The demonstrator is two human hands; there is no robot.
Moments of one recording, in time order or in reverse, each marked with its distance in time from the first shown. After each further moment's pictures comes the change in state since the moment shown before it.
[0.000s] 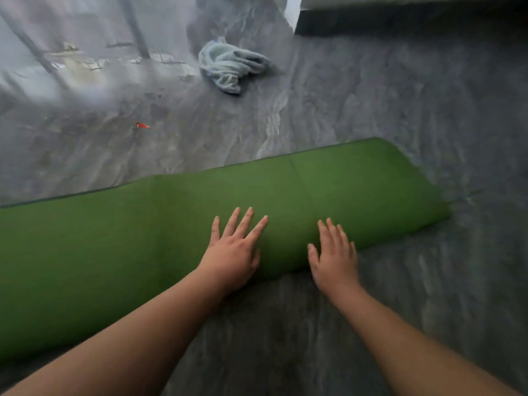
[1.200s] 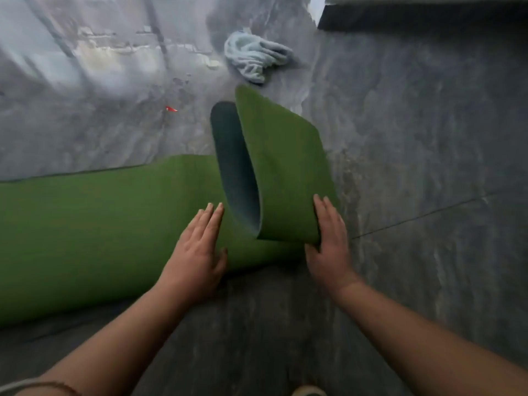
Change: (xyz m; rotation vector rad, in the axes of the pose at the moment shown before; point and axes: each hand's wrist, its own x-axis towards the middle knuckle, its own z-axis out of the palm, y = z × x) left_hand -0.112 -0.069 -0.002 -0.338 0.315 -0.153; right_hand -0.043 -0.076 -0.021 0.446 0.162 -0.275
